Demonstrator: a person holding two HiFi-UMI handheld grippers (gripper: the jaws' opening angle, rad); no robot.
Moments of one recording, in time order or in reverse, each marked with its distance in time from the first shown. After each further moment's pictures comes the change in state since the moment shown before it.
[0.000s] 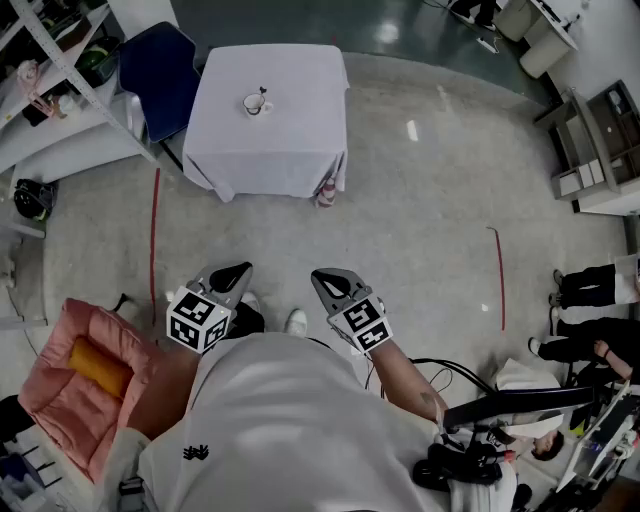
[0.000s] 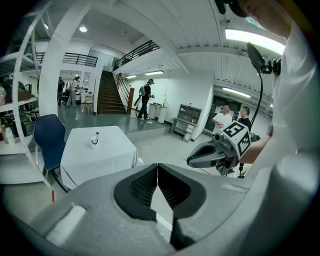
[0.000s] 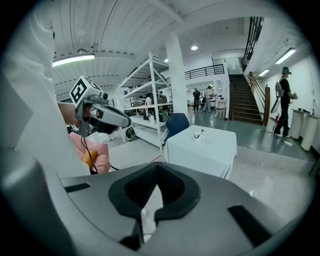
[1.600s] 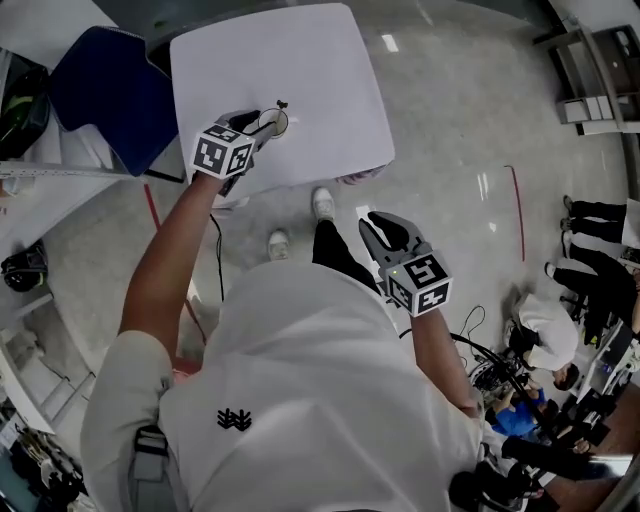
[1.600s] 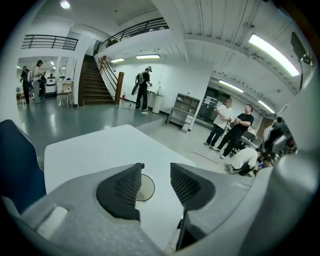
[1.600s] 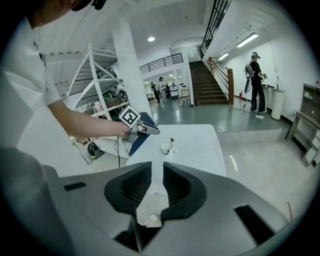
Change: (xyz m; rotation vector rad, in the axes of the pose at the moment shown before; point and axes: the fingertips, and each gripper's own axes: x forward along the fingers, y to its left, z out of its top) left arm 0.350 0.484 0.171 0.107 0.150 -0.214; right arm 0.233 -0.244 0.176 0.340 0.061 -0.323
